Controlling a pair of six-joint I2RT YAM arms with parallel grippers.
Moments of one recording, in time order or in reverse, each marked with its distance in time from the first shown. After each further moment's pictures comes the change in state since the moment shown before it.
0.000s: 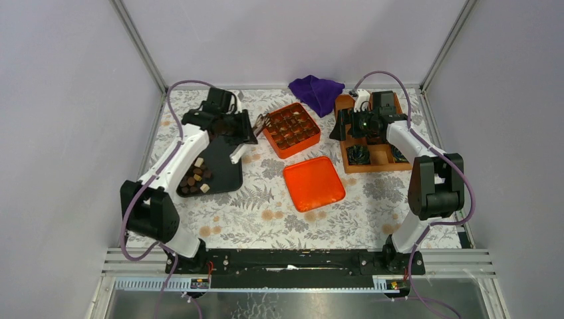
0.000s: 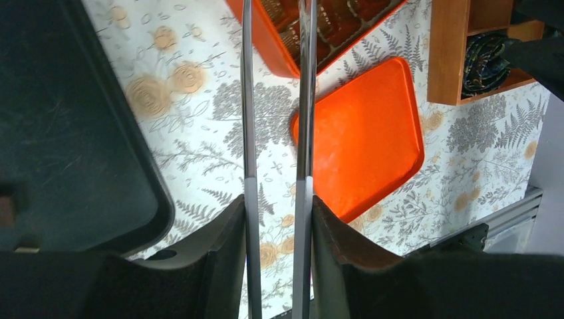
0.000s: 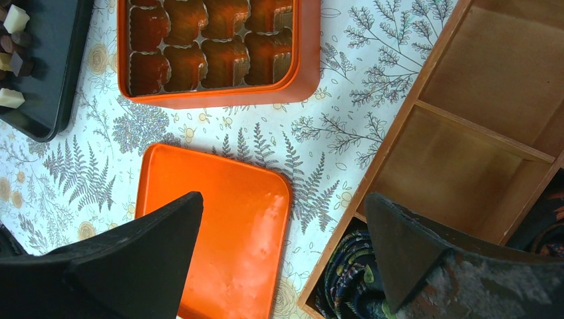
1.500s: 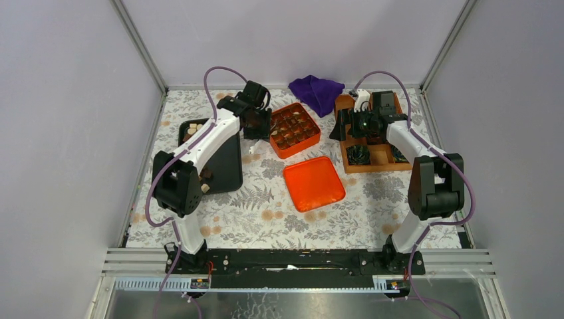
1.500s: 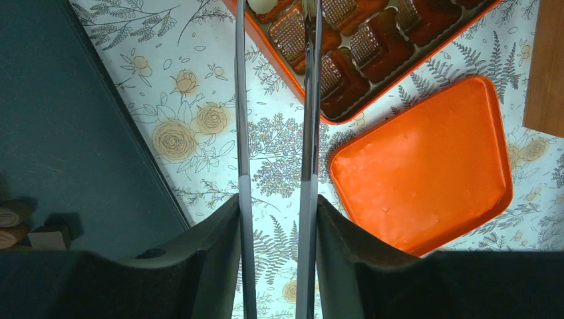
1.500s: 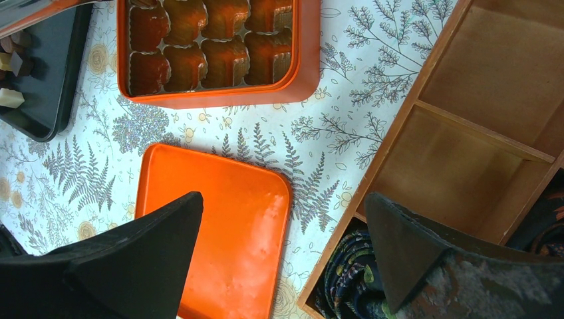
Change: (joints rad) left arm -0.177 0.320 0.291 -0.101 -0.298 0.073; right arm 0.000 0.000 0.000 0.000 0.000 0.000
